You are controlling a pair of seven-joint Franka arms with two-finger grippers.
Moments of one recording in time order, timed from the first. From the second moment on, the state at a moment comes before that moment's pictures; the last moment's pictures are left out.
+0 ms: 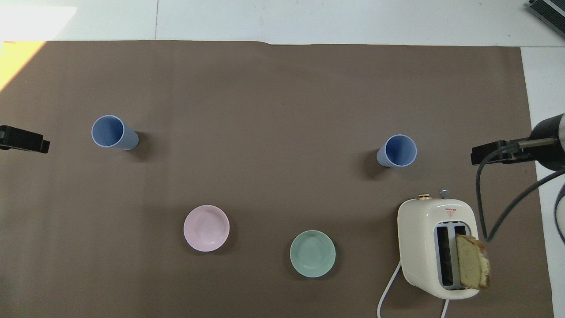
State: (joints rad) left arm -0.12 -0.01 0.12 -1.55 -0.03 1.56 0.18; right arm -0.11 -0.07 0.15 -1.64 -0.02 1.58 0.00
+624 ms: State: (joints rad) left arm -0.12 -0.01 0.13 -1.55 -0.03 1.56 0.18; right arm -0.11 -0.07 0.15 -1.64 -0.02 1.58 0.00
